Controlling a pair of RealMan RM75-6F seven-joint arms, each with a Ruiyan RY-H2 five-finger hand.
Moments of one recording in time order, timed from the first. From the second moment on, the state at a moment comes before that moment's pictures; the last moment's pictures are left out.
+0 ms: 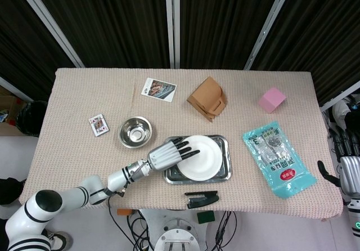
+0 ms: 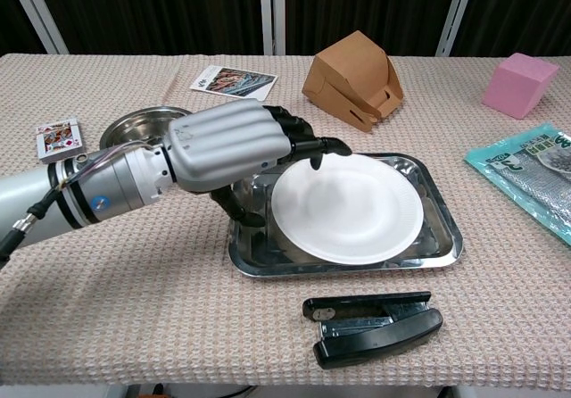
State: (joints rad) left arm -0.89 -1.88 0.05 -0.89 1.82 1.21 0.02; right arm 0.06 -1.08 0.10 -1.59 -1.52 1.56 0.01
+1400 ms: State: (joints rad) left arm -0.66 -1.69 0.05 -0.91 1.64 1.21 0.01; right arm 0.07 -1.10 0.10 -1.59 -1.56 1.60 -0.01
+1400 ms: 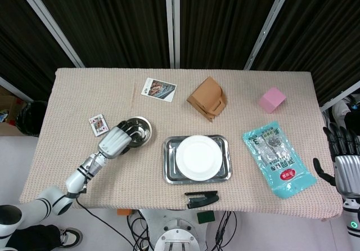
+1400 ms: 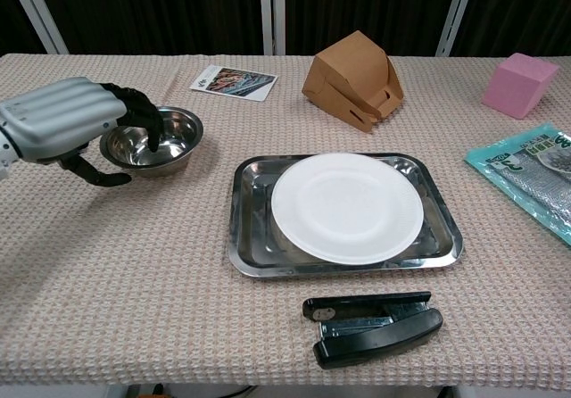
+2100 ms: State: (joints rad) left arm -0.67 -1.72 0.04 -0.87 1.64 1.18 -0.01; right arm 0.07 -1.11 0.11 -1.57 -1.55 1.58 0.00
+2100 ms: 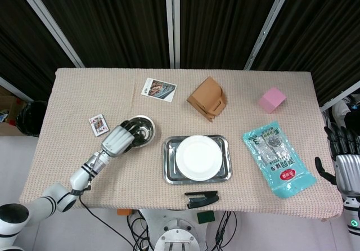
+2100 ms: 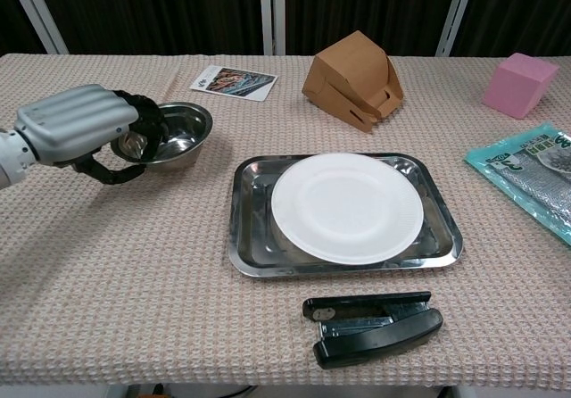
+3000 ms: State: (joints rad) left arm -0.83 -1.70 -0.03 -1.16 1.74 1.15 0.19; right arm 0.08 -1.12 0.11 -1.56 -1.54 1.58 0.00
